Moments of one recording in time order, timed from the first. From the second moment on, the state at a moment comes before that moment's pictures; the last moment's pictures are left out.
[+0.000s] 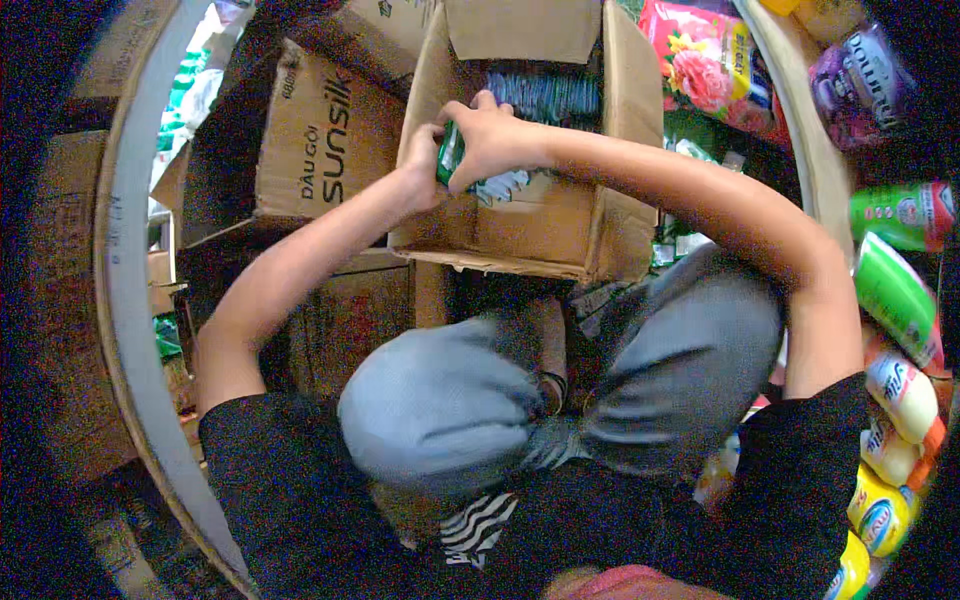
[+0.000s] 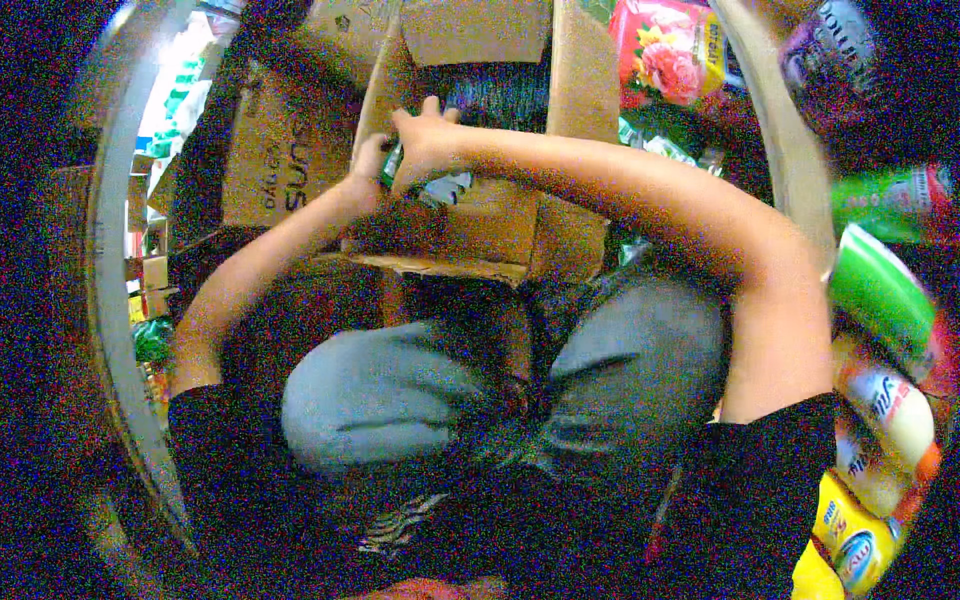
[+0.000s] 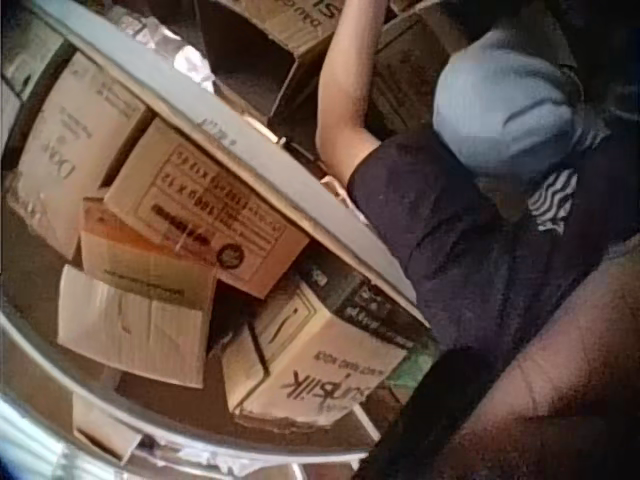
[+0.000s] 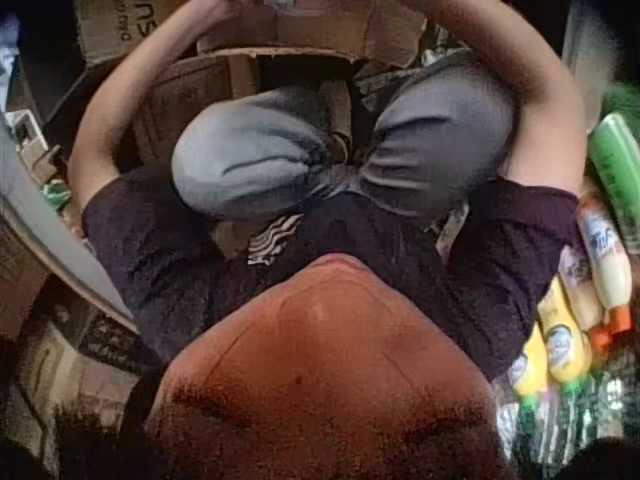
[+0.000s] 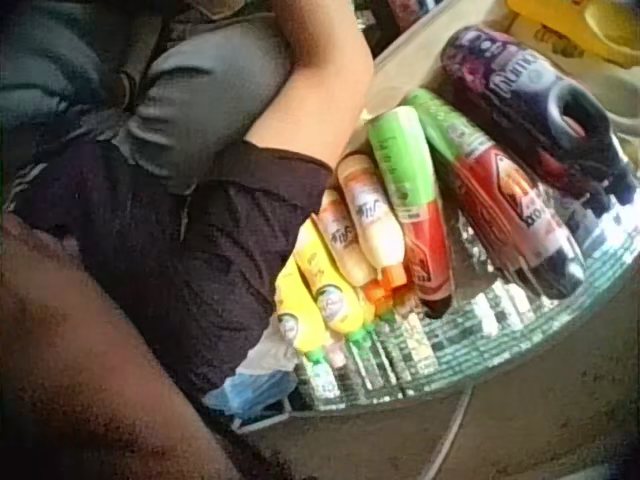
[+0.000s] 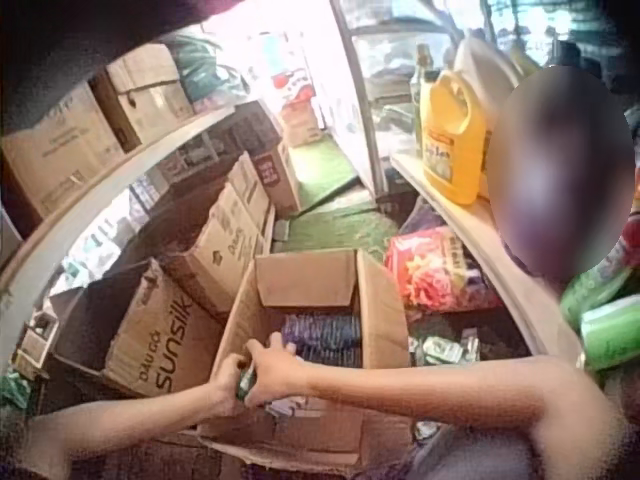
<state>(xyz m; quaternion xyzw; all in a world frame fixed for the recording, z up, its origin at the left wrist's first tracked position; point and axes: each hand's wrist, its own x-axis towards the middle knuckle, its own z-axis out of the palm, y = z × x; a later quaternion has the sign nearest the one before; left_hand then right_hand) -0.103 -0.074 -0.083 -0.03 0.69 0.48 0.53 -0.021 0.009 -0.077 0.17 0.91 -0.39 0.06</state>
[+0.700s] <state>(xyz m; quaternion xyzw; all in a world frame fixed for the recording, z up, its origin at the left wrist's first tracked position) -0.106 -0.096 -0.132 0.12 0.80 0.26 0.52 -0.052 -0.022 -0.258 0.45 0.39 -0.80 0.11</state>
